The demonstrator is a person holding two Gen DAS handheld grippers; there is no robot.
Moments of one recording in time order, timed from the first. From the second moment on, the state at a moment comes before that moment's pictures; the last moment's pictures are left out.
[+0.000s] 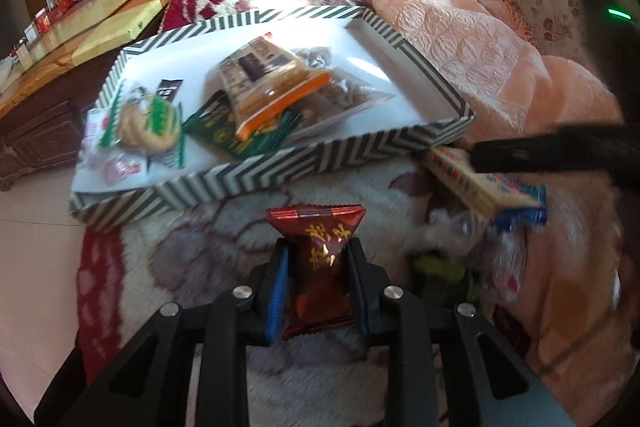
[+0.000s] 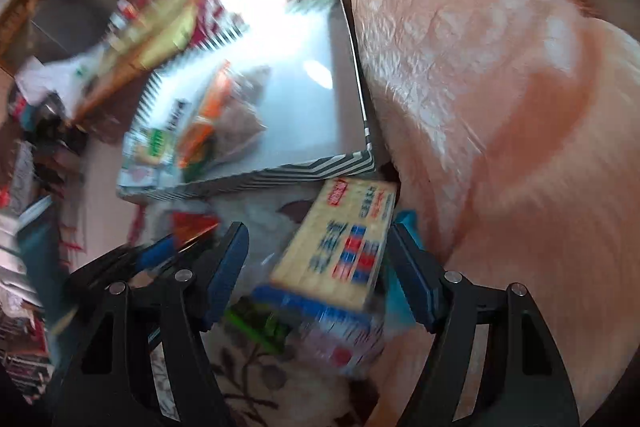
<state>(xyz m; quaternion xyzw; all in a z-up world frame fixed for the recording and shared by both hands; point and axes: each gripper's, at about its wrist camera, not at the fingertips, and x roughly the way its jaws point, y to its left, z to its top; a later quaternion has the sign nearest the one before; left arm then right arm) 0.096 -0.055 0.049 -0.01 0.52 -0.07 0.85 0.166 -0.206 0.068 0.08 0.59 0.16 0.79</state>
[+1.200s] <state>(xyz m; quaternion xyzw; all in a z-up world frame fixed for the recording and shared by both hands) 0.048 0.001 0.078 -0.04 0.48 -0.03 0.88 0.052 -0.167 0.074 0.09 0.52 0.24 0.81</state>
